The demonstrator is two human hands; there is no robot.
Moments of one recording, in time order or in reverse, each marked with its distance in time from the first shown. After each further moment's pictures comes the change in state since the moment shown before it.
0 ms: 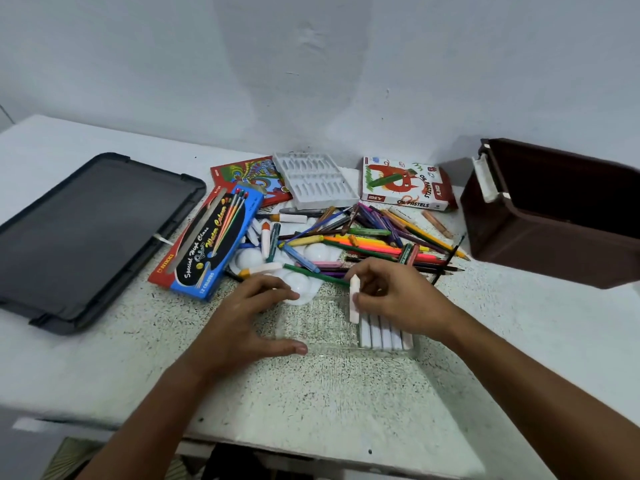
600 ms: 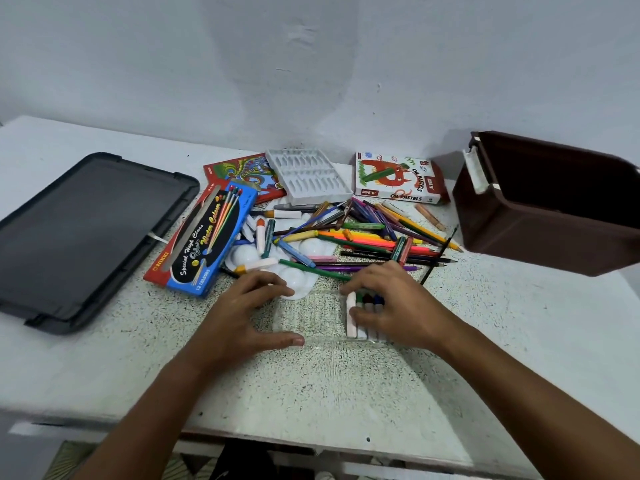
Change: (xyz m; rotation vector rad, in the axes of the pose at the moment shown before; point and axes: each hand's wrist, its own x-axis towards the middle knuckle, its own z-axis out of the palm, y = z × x) left_hand -0.001 -0.003 0.001 0.020 -0.019 -0.021; right_hand -0.019 0.005 0.008 -0.446 0.016 -0.135
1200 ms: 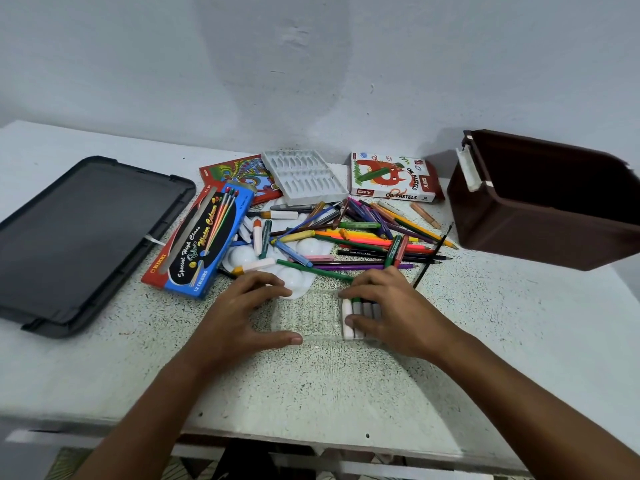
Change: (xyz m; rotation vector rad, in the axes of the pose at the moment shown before) left_hand 0.000 0.000 -0.001 0.002 -0.014 -0.009; right_hand -0.009 0.004 0.011 -0.084 0.024 -0.031
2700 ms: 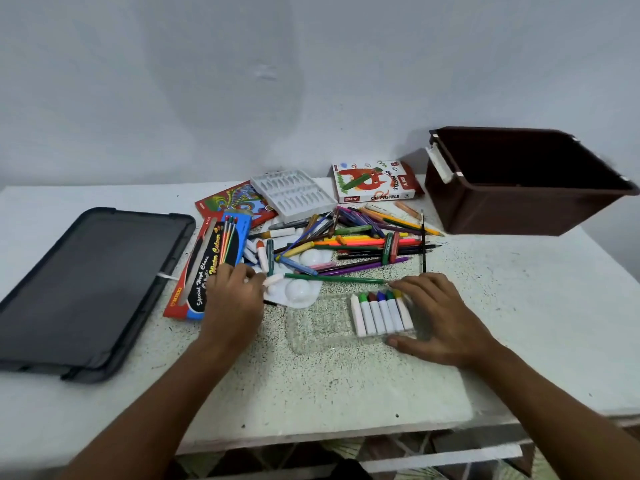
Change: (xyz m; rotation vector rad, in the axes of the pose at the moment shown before) left_hand 0.031 -0.028 -0.017 0.749 0.179 0.055; right_hand -0.054 0.046 0.027 -0.128 0.287 0.058
